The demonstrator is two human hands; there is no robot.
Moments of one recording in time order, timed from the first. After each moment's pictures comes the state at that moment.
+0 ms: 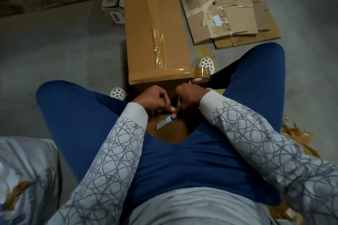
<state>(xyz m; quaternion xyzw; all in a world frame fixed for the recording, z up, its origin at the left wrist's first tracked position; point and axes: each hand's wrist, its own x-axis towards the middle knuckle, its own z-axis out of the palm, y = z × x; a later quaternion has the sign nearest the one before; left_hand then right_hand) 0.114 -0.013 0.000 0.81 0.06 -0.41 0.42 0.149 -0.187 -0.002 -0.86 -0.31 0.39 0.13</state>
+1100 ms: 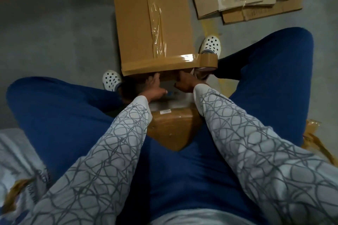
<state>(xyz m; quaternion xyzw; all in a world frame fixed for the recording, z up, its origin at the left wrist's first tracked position) 0.163 -0.017 -0.133 0.83 0.17 -0.40 0.34 0.209 -0.174 -0.131 -0.87 -0.07 0.44 0.20</state>
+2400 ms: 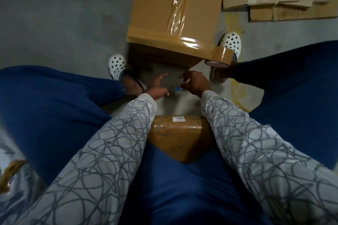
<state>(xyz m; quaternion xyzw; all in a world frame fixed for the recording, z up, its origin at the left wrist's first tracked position) 0.148 0.028 -0.245 0.76 0.28 -0.37 0.45 0.209 -0.165 -0.222 -0.89 -0.04 0.37 0.26</state>
